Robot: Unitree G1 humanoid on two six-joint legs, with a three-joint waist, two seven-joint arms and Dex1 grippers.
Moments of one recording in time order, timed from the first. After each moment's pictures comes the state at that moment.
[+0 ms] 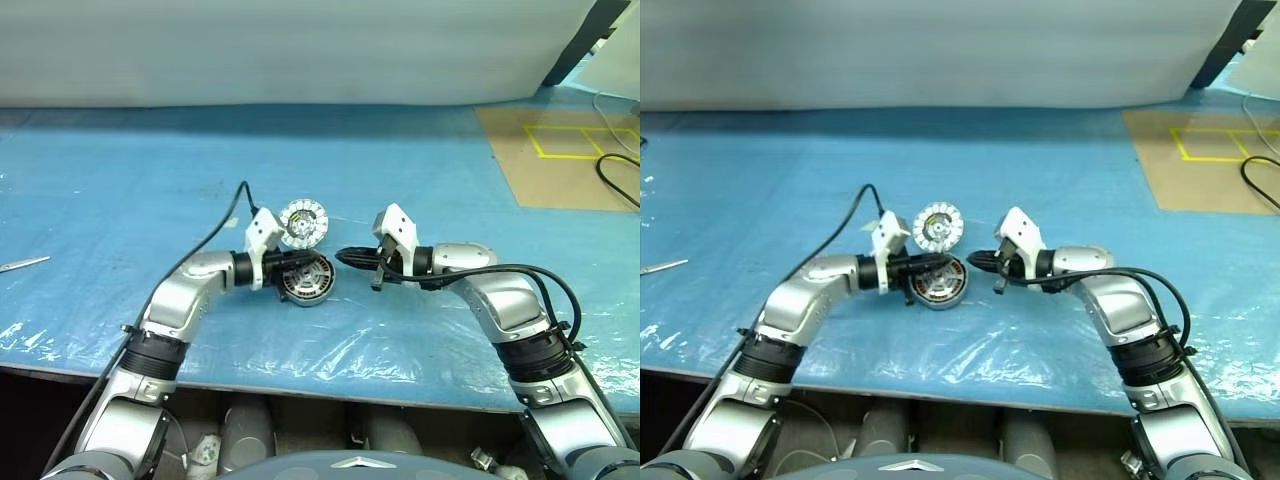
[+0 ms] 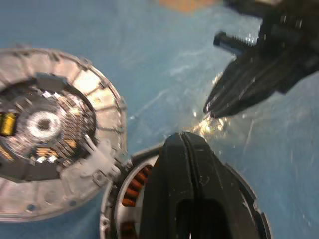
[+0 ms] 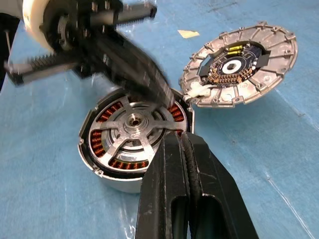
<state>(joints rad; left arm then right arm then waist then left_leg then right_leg) -0.45 0.37 -0.08 0.04 -0.39 0.52 -0.93 -0.43 -0.51 0.21 -0.13 0.30 0.60 0.91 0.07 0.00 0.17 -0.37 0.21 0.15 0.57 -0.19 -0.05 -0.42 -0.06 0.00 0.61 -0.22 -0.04</state>
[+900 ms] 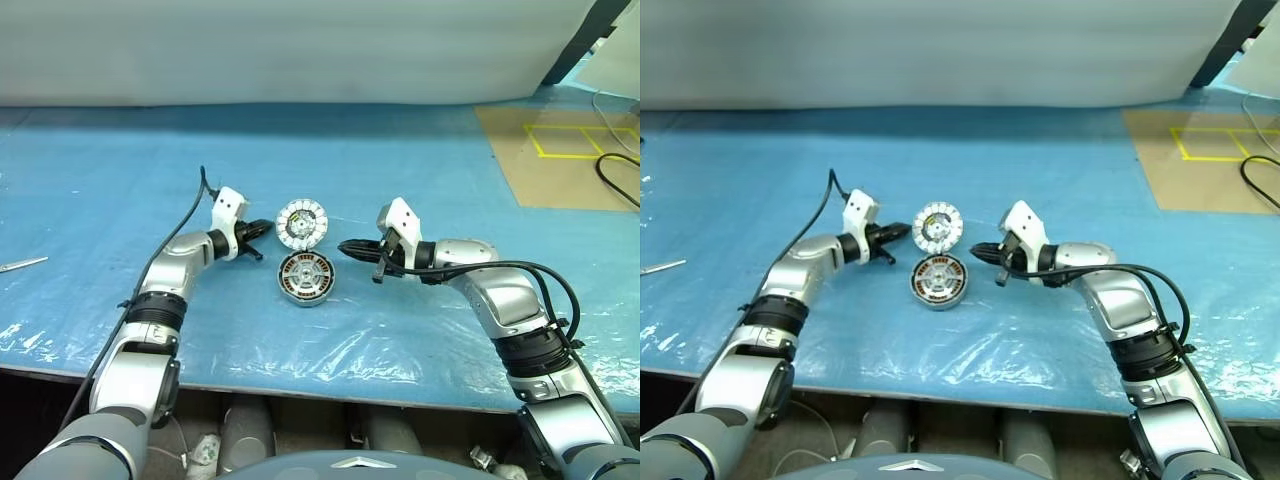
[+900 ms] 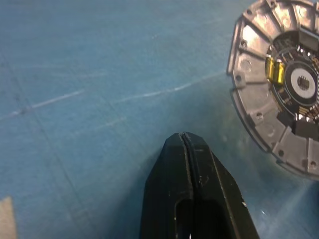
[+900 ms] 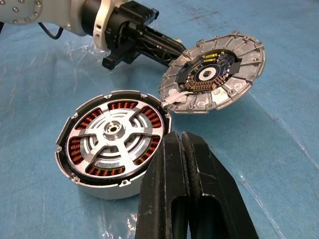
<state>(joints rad) -0.66 0.34 0.01 0.68 -0.20 0.26 -0.85 -0.44 -0.51 0.19 -0.11 0.30 0.56 0.89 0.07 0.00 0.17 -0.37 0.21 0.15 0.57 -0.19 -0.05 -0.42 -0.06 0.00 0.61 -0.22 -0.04</state>
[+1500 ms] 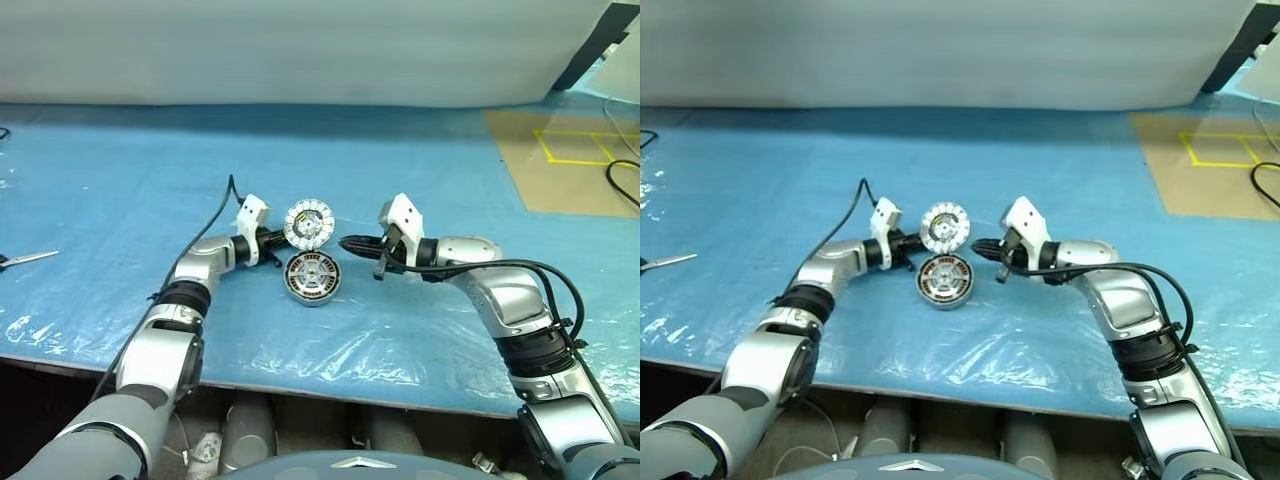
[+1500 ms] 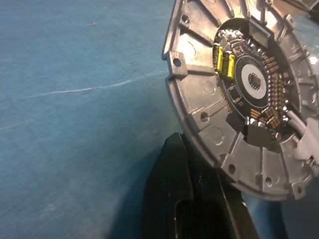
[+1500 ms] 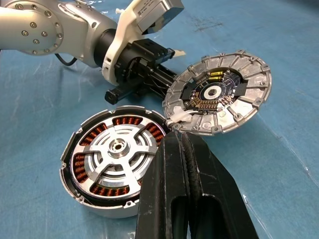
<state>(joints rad) -0.80 0.21 0.03 0.99 -0.20 0.14 -0.99 -0.45 -0.51 0.18 -0.14 0.31 0.59 0.88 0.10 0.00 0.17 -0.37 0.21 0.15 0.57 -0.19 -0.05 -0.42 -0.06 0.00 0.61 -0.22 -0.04</state>
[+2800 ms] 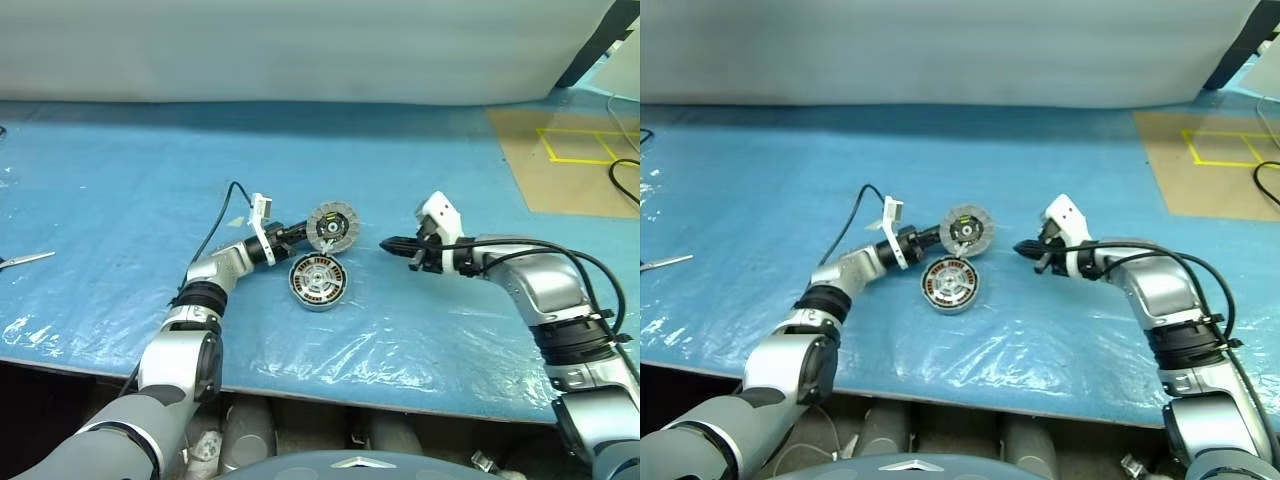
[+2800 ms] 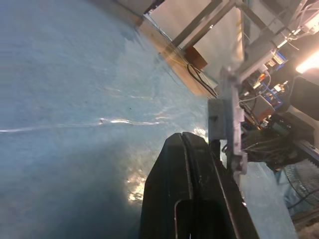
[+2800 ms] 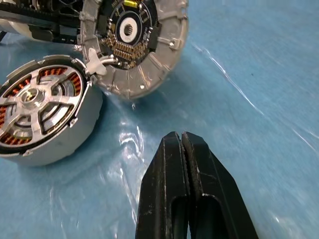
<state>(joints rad) -0.77 0.14 0.20 0.92 -0.40 0.31 -1.09 -0.48 -0.62 0.13 0.01 0.33 0.67 0.84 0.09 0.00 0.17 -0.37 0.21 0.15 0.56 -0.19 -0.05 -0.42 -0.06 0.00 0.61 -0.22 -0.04</state>
